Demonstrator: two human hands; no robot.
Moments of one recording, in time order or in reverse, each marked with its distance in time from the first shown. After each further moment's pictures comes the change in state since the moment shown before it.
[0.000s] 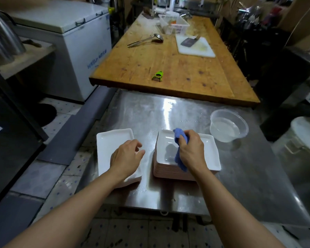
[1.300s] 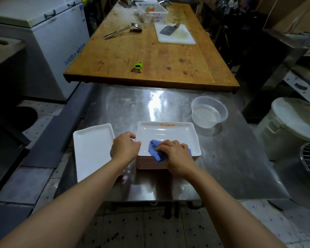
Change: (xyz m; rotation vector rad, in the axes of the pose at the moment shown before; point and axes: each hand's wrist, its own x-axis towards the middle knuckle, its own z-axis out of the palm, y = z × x) left_hand 0.020 0.061 0.030 -0.168 -0.058 -0.359; right_hand -0.017 0.047 -0.028 -0.658 -0.476 -0.352
